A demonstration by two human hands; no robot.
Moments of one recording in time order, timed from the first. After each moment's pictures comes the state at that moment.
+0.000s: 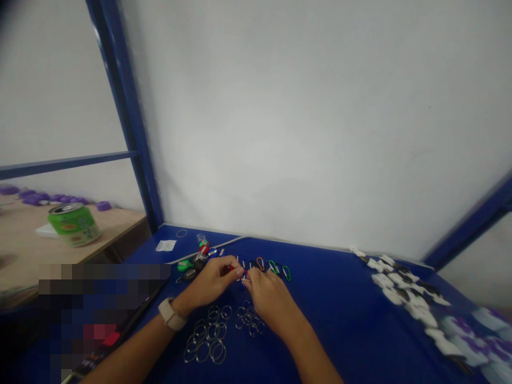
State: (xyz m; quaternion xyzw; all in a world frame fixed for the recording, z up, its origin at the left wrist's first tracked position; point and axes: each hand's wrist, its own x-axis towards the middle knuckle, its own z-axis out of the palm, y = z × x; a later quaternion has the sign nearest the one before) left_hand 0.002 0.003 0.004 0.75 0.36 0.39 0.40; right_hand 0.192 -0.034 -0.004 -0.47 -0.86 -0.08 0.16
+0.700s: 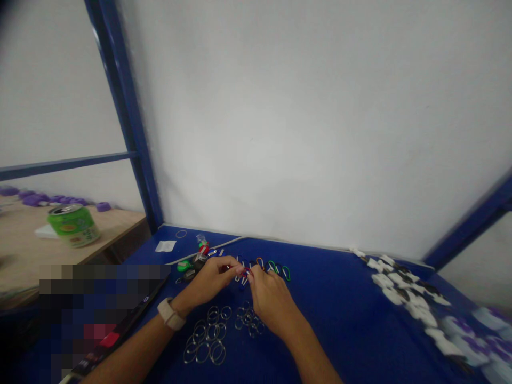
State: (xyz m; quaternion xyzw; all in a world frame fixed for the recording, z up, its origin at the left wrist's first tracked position) left_hand 0.002 0.000 0.011 0.73 0.37 0.39 0.42; right_hand 0.186 -0.041 0.008 -0.54 -0.83 -0.01 0.16
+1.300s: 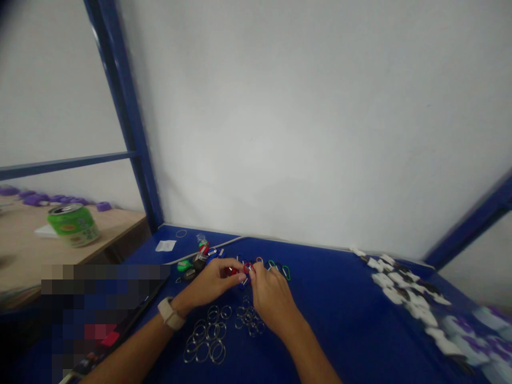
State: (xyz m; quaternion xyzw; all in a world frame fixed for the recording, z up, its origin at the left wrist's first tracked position) left_hand 0.000 0.002 0.004 0.75 0.35 0.36 0.44; right_hand 0.188 -0.037 0.000 -0.53 -0.82 -0.09 0.22
